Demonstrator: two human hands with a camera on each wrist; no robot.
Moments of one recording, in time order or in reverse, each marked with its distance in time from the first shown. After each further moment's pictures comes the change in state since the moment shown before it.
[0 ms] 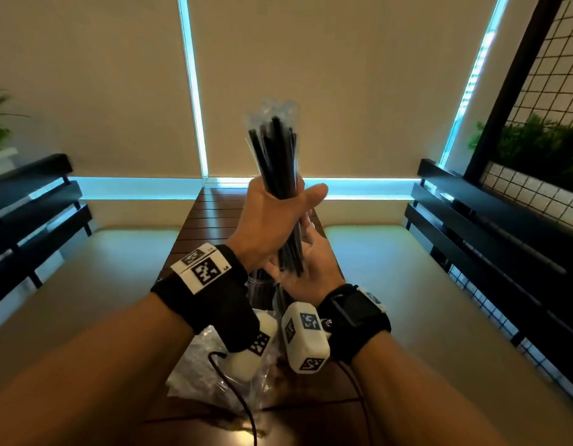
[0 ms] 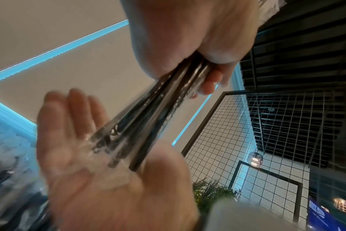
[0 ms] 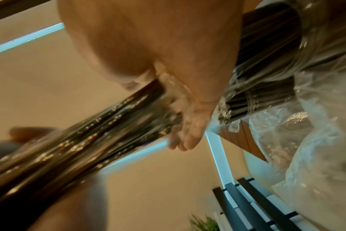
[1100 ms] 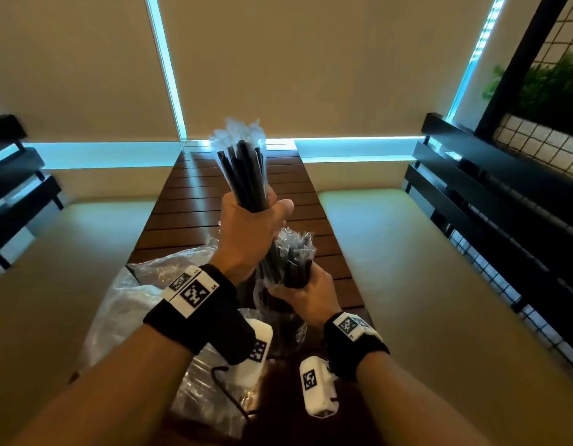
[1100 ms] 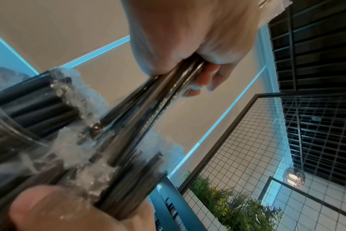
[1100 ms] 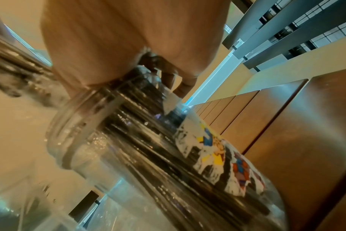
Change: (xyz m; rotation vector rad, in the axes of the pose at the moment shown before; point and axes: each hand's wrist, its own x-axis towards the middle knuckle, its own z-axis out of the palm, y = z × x) left_hand 0.012 -0.125 0.008 0.011 0.120 -0.137; right_hand 0.062 0.041 -0.157 -1.200 0.318 -0.430
